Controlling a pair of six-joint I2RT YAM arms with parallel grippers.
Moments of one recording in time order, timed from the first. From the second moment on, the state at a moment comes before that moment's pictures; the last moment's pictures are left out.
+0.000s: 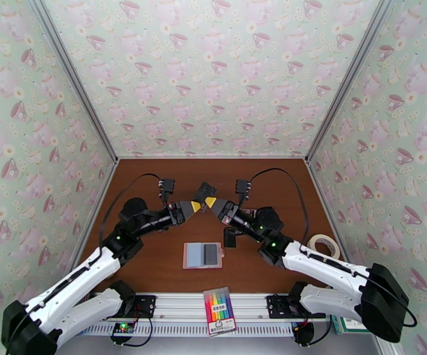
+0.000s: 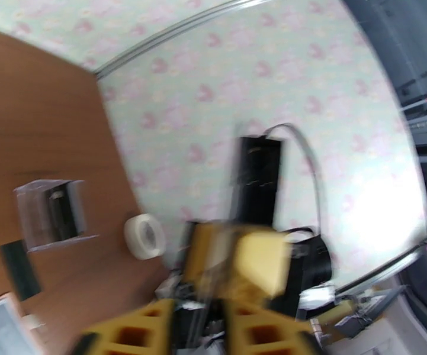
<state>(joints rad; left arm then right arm) -0.58 0.92 0.72 0.05 0.51 -1.06 0.83 1.12 0.63 0.69 -0.18 1.10</state>
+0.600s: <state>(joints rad) -0.53 0.88 0.42 -0.39 0.41 -0.90 0.91 1.23 0.49 0.21 -0.23 1.02</state>
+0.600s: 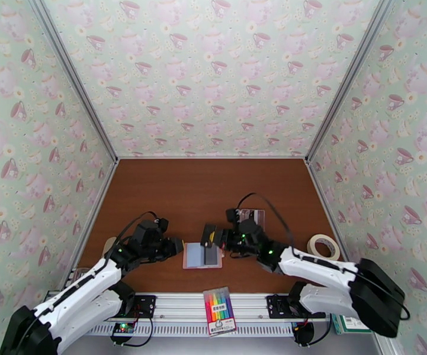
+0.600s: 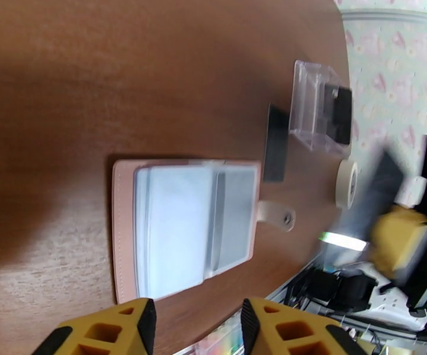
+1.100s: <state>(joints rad) -0.61 1.04 0.39 -0.32 0.40 -0.89 0.92 1.38 0.49 0.20 -0.28 1.03</state>
